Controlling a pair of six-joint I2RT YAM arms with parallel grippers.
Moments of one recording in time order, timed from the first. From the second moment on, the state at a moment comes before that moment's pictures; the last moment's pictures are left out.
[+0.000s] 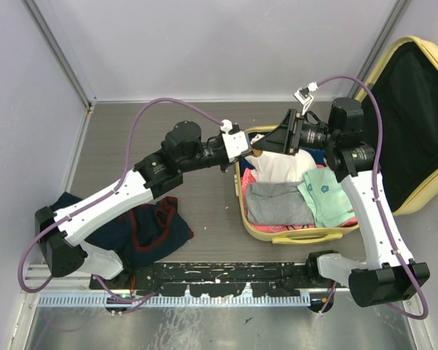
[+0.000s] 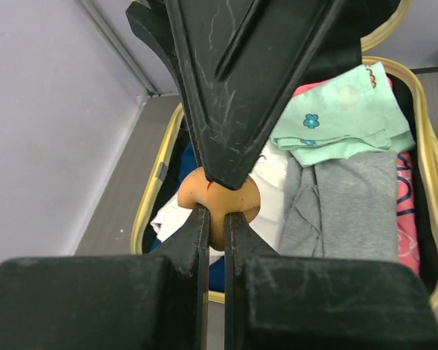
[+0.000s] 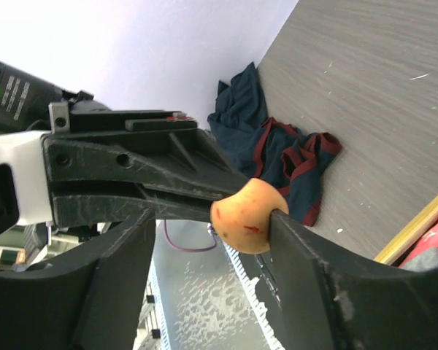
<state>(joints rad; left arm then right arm) -0.92 1.40 1.37 -0.06 0.34 0.39 0.13 1.15 1.31 -0.46 -1.08 0.65</state>
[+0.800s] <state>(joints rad) -0.91 1.41 1.35 -0.04 0.28 0.46 -0.08 1.26 1.38 -0.55 -1.01 0.48</state>
